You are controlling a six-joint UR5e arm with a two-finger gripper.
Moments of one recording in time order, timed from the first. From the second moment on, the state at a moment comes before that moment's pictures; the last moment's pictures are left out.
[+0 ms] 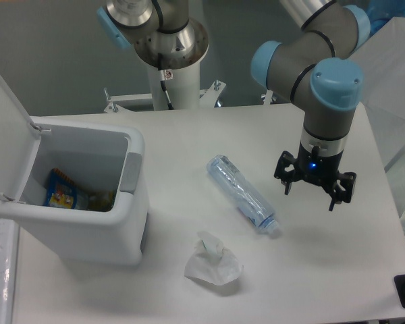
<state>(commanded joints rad) 2.69 -1.96 -1.53 -1.00 1.46 1.17</state>
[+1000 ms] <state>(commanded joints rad) 2.54 -2.00 -1.59 -0.85 1.45 1.06</state>
